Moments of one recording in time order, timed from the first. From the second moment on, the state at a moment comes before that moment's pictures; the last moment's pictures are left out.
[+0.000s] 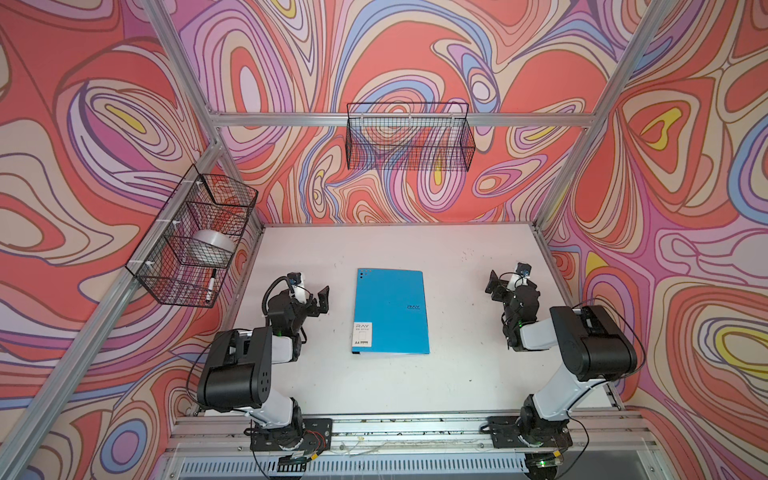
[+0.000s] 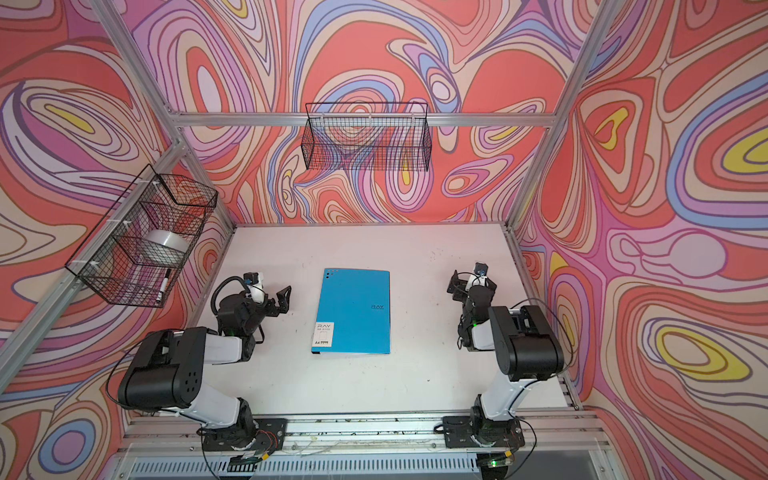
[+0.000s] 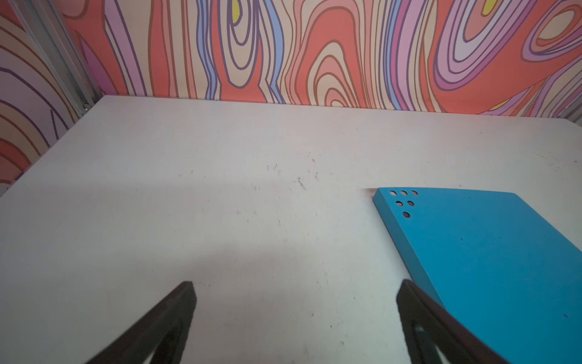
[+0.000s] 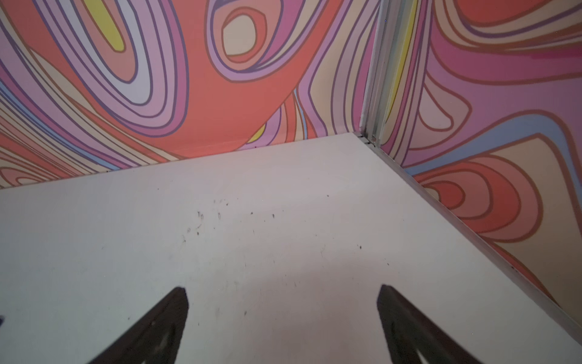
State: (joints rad) left arm 0.09 1.55 0.35 0.91 0.26 -0.05; right arm -0.01 1.72 0.45 1.09 0.16 0.10
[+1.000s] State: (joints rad) left arm 0.07 1.55 0.36 0.83 0.20 -0.03; right arm -0.01 1.72 0.45 1.00 0.14 0.10
